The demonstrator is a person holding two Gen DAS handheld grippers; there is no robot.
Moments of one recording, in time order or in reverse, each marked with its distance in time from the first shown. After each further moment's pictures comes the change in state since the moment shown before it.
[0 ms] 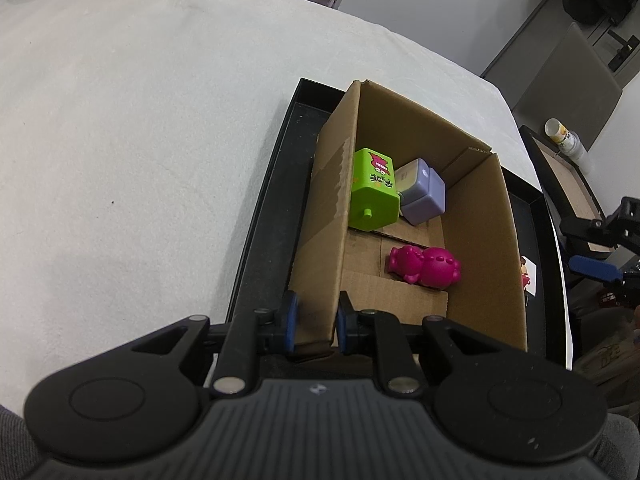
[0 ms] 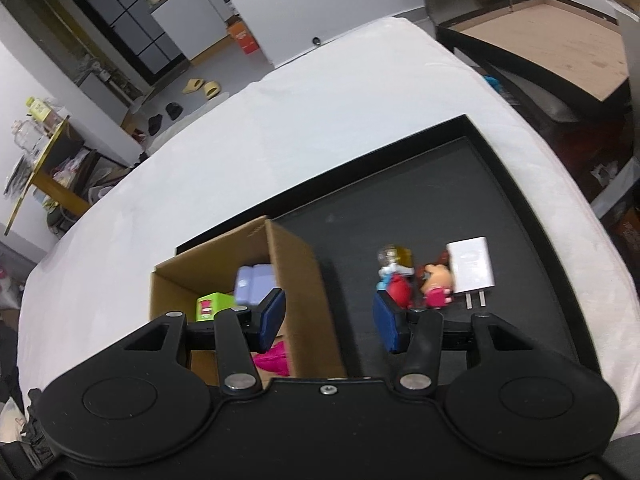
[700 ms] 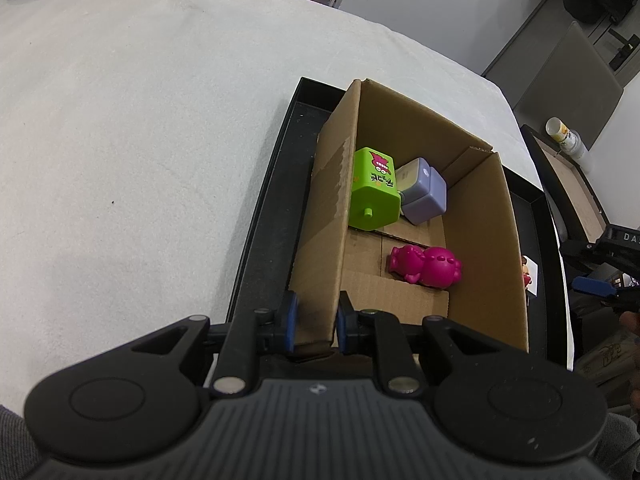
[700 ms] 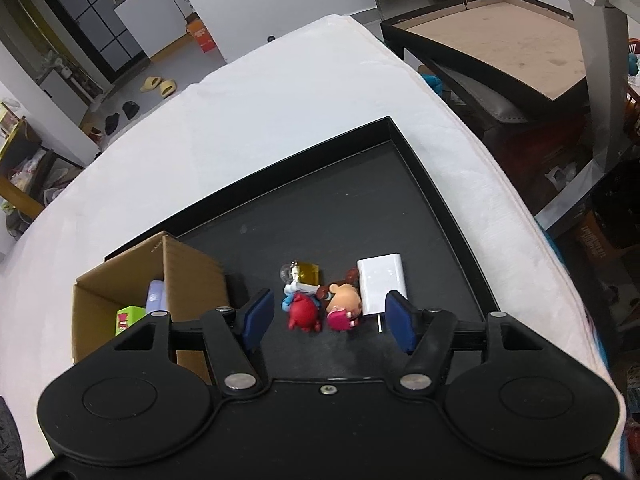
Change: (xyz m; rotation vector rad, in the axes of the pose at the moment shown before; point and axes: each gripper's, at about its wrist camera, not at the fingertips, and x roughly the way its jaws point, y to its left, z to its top) left arm 0.001 0.001 0.000 0.000 0.001 0.001; right arm 0.013 -0.049 0.013 -0.003 0.009 -0.121
